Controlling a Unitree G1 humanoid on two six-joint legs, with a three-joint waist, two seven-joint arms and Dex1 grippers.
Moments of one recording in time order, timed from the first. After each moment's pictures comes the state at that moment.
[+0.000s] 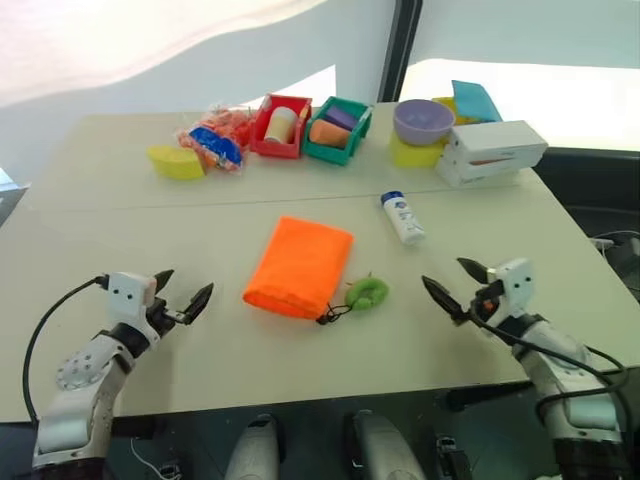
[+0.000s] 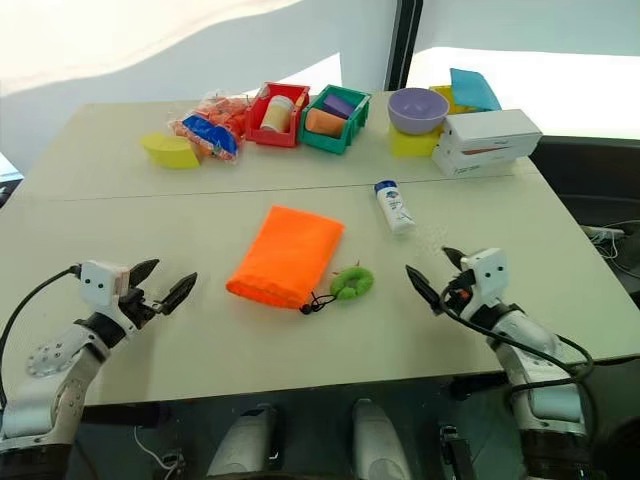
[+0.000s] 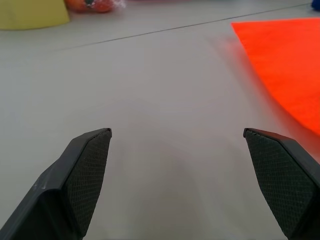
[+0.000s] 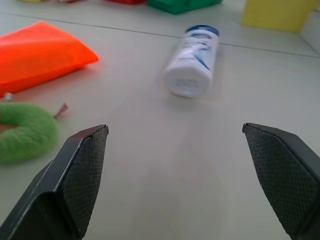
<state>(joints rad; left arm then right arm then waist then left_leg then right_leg) 0.08 0.51 0.29 -0.18 -0.39 0.23 -0.60 -0.02 -0.48 -0.20 -0.12 0.38 0.18 0.63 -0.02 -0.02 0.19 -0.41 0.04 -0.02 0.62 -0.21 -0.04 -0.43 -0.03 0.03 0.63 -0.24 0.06</state>
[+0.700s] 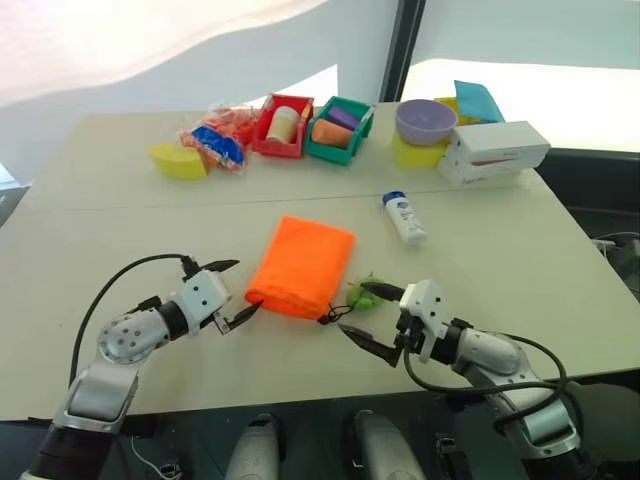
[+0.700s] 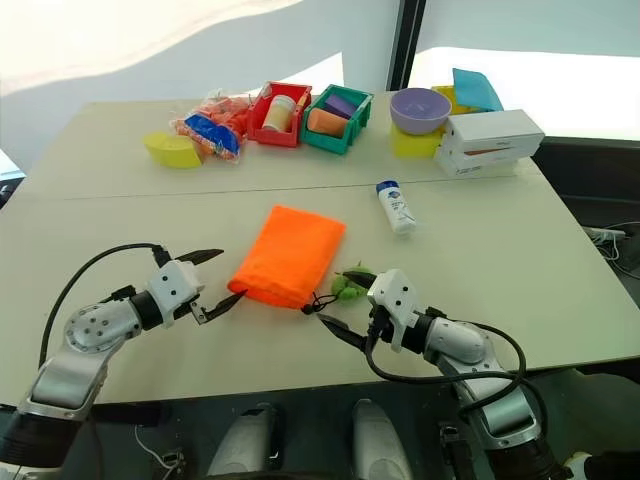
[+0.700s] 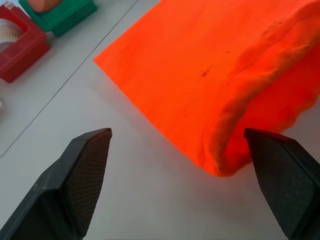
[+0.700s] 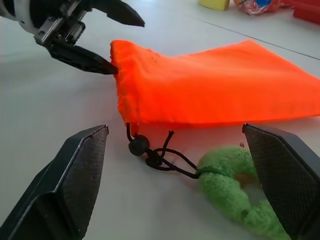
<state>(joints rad) -0.06 0.64 -0.01 -0.17 -0.05 0.01 -0.70 0.01 -0.50 0.14 -0.39 0.30 0.25 0.74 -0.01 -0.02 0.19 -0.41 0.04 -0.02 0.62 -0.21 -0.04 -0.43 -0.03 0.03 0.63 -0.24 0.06</state>
